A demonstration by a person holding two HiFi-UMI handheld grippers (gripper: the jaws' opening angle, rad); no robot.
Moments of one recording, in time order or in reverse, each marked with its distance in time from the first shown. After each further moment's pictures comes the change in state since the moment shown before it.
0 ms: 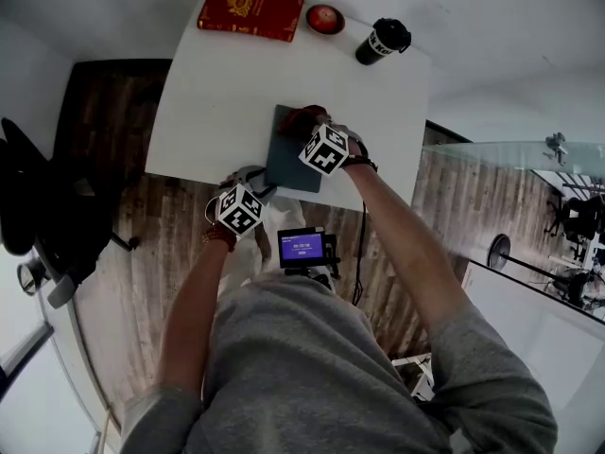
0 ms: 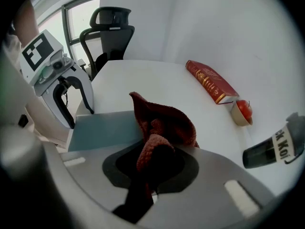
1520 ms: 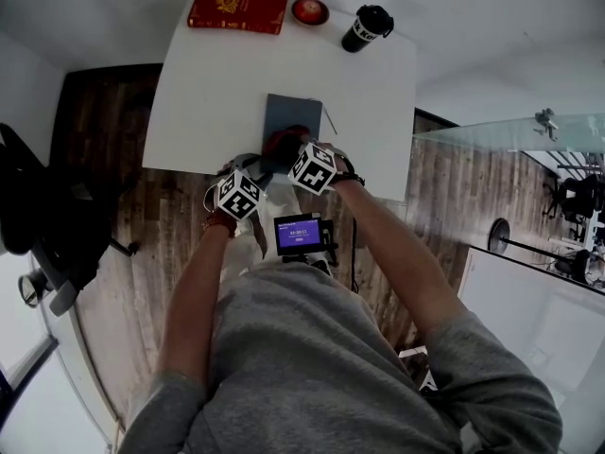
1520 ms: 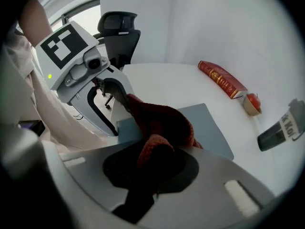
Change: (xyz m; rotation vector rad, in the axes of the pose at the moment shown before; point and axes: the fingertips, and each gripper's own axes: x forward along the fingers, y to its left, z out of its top) left arm 0.003 0.001 0.000 0.020 -0.003 0.020; right arm -0.017 0.093 -0.005 0.060 -0.024 0.081
